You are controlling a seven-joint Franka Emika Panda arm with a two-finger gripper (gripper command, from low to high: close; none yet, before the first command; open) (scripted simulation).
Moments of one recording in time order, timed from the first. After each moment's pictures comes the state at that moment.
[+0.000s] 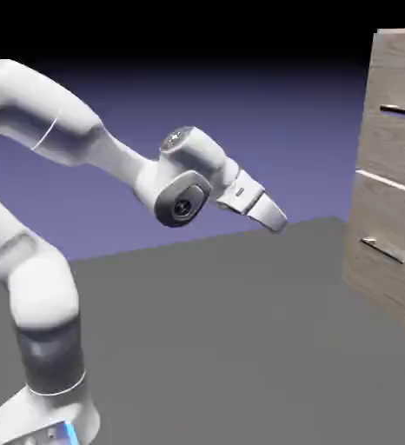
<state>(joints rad) 0.03 -0.53 -0.04 -2.77 0.05 3.03 0.75</state>
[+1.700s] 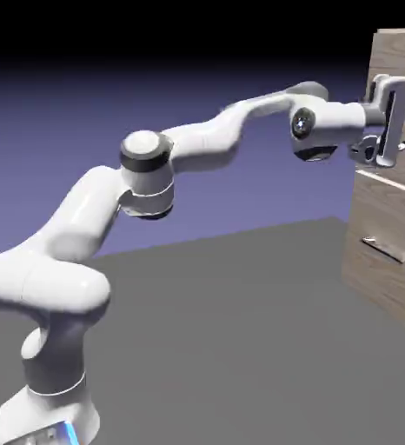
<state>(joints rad) 0.89 1.18 -1.52 -1.10 2.24 2.88 1.33</state>
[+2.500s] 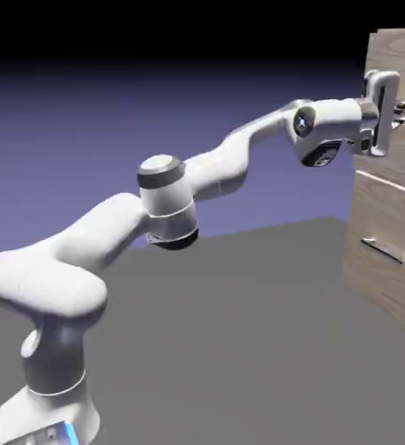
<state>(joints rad) 0.78 1.36 -1.73 -0.98 2.25 2.80 1.61</state>
